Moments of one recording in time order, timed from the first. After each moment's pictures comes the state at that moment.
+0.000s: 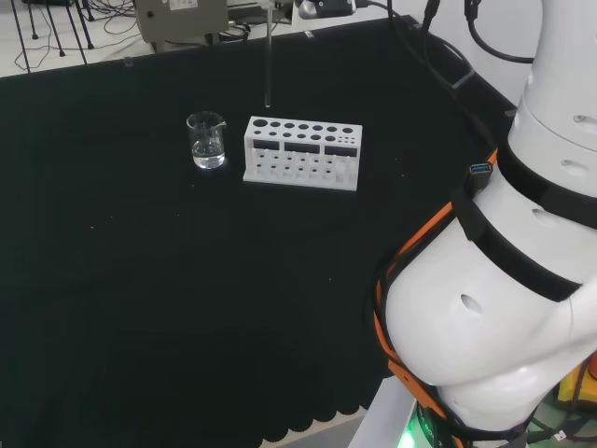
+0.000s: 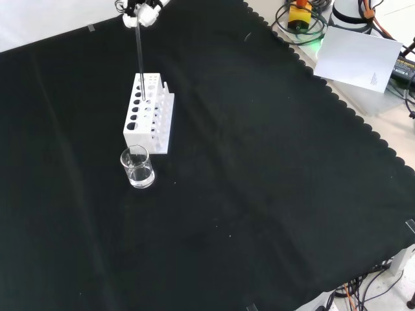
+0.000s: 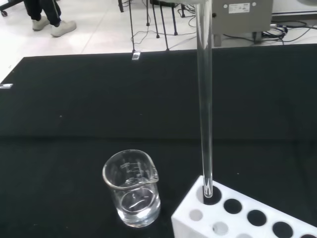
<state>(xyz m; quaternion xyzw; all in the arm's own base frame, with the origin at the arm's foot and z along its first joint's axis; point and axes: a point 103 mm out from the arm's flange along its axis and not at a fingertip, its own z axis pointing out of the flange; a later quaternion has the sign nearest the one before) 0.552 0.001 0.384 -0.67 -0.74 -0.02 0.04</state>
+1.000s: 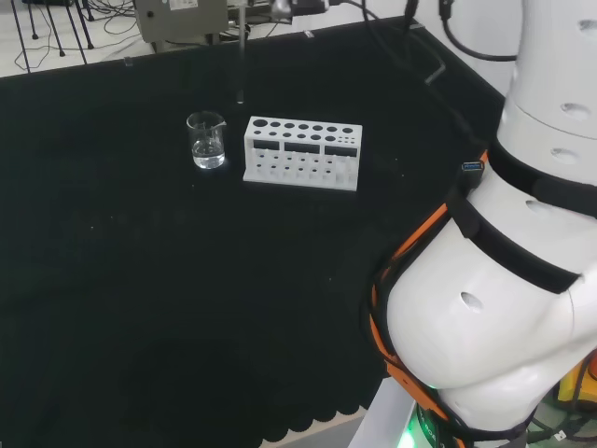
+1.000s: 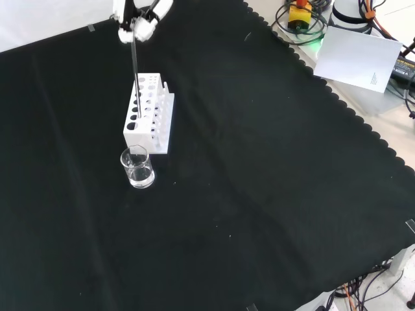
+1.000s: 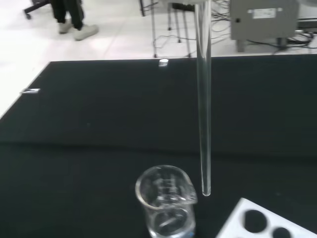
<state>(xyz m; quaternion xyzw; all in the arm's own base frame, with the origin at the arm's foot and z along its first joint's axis) 0.582 0.040 0.380 -0.65 -0.76 -0.04 0.04</state>
